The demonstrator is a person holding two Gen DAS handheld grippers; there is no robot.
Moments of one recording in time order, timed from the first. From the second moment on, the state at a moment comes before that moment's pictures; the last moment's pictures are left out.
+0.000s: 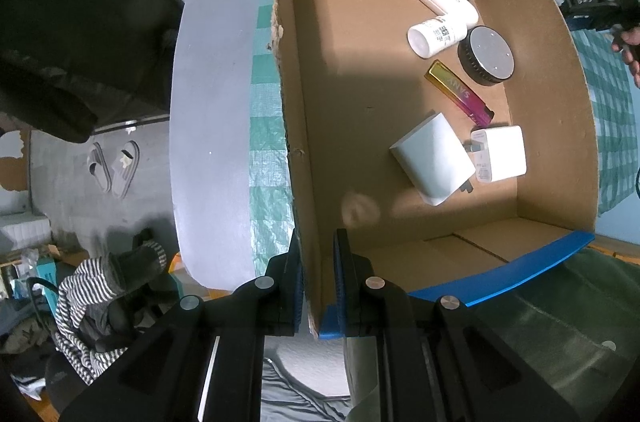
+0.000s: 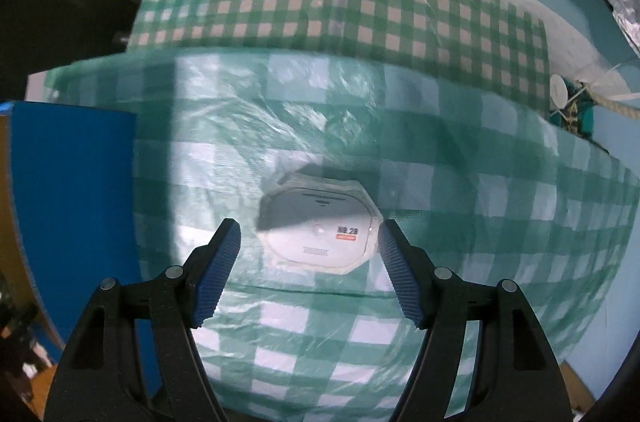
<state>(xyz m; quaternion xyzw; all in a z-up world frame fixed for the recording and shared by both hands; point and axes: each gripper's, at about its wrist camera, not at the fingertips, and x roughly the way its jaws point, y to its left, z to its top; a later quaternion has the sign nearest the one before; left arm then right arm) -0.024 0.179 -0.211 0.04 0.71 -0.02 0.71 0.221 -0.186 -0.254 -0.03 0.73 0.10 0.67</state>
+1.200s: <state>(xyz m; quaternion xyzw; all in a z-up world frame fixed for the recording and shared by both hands) -0.029 0.178 -0.211 0.05 0.70 -0.03 0.71 0.181 -0.156 -0.235 -0.08 0.71 0.13 0.69</state>
